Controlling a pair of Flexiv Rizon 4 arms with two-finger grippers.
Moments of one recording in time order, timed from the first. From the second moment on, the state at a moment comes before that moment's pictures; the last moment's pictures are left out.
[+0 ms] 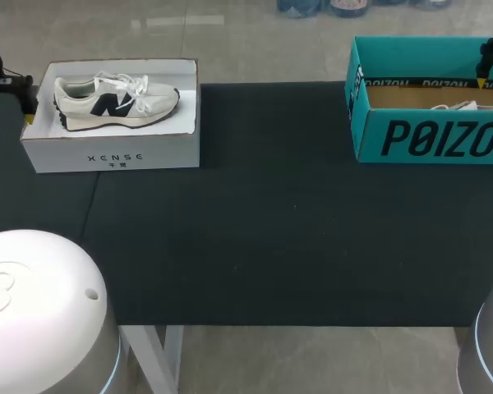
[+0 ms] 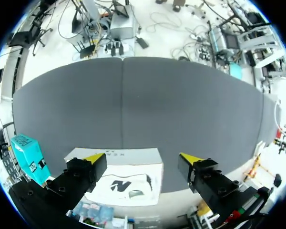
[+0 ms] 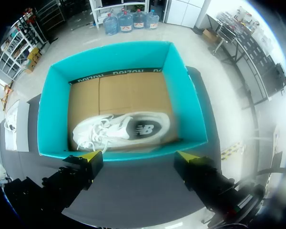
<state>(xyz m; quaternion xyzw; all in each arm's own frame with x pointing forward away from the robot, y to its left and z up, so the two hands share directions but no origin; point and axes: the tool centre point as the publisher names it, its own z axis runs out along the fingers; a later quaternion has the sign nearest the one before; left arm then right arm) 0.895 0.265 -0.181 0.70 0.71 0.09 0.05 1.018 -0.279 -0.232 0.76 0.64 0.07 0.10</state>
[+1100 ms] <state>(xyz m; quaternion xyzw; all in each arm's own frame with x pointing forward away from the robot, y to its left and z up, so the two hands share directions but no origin) 1.103 0.325 -0.256 0.73 0.68 0.05 0.04 1.018 -0.279 -0.232 0.76 0.64 0.07 0.10</state>
